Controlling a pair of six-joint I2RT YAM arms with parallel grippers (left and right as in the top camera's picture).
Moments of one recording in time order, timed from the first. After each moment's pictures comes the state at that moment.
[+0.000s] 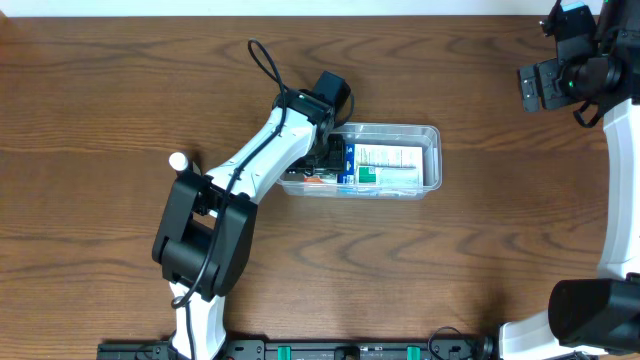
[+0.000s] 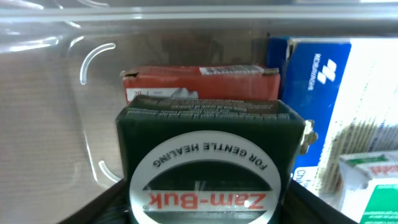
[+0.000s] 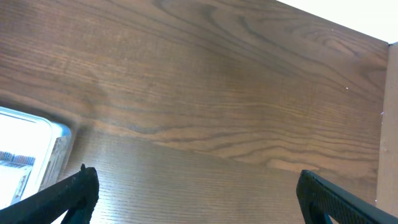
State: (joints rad) left arm -0.50 2.04 1.56 -0.97 0.06 -0.46; right arm -0.15 1.69 1.83 -1.10 0.00 -0.38
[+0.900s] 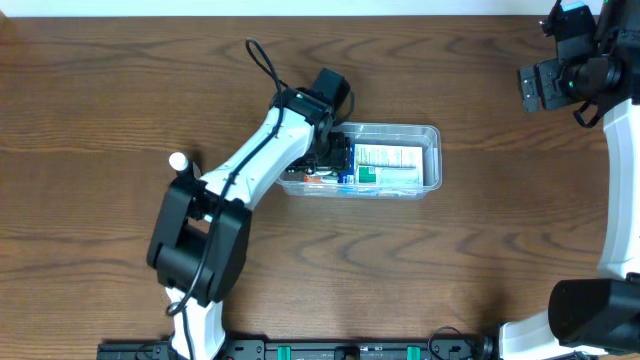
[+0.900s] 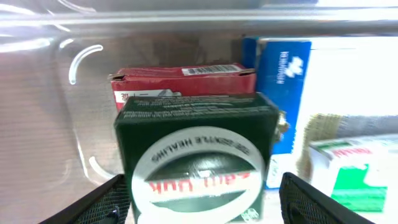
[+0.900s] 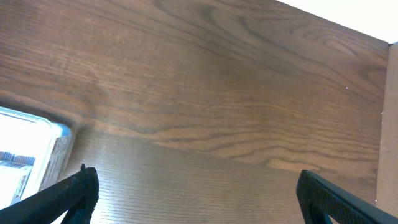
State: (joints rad) left arm -0.51 2.00 1.56 -0.96 0.10 -0.45; right arm -0.15 1.69 1.83 -1.10 0.00 -0.38
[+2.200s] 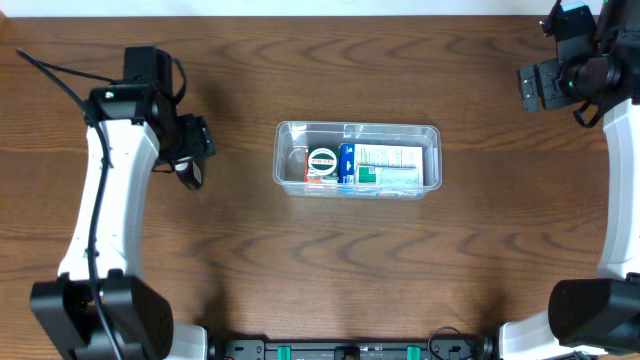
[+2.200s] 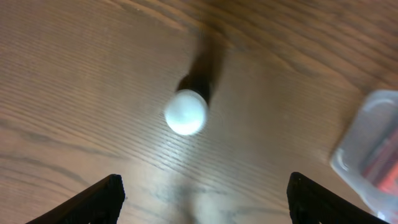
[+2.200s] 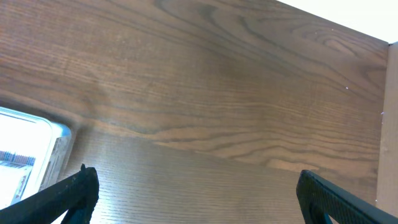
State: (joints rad) left arm 0.07 1.65 1.48 -1.19 -0.09 -0.25; right arm -0.15 1.69 1.83 -1.10 0.00 -0.38
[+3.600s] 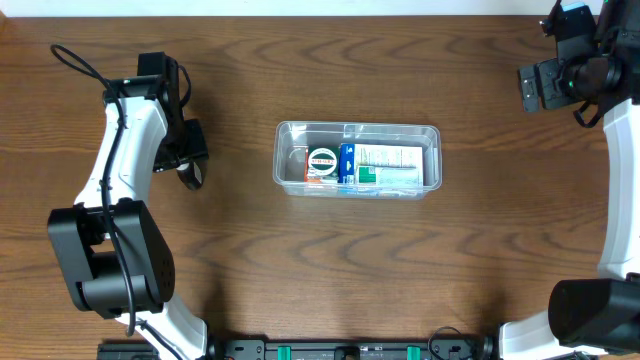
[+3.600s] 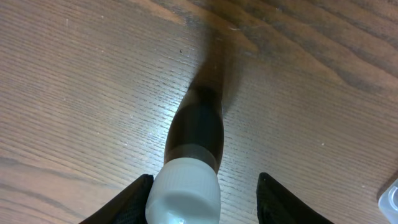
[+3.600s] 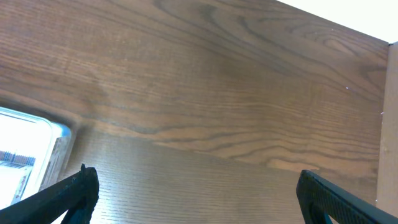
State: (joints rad) left arm 0.09 1.86 1.48 -1.11 -0.08 -0.22; right arm -0.15 1.69 1.83 -1.10 0.00 -0.38
